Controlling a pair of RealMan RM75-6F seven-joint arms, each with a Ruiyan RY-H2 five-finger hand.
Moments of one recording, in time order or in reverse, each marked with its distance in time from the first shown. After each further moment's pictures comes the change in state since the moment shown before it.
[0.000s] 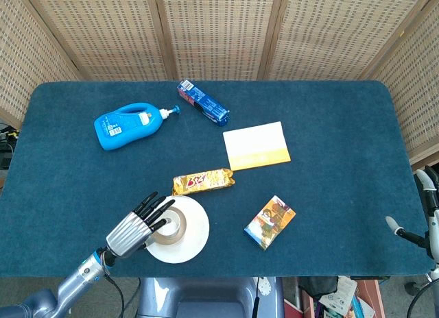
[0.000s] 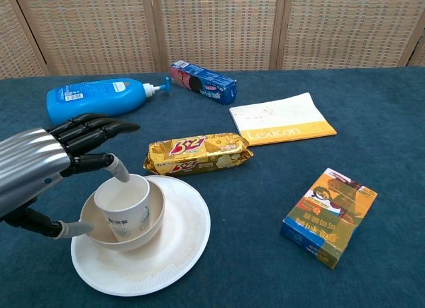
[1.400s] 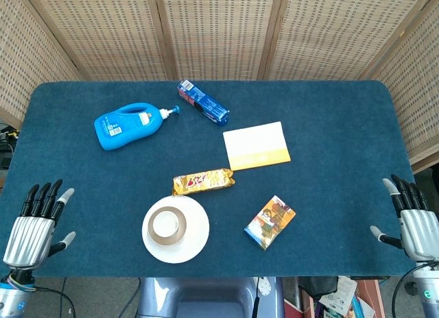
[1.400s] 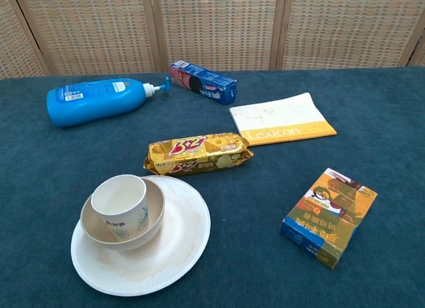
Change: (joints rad) left arm 0.318 0.444 -0.025 -0.603 -0.309 0.194 0.266; right arm 0.047 0.001 -0.065 -0.008 -0.006 -0.157 -0.213
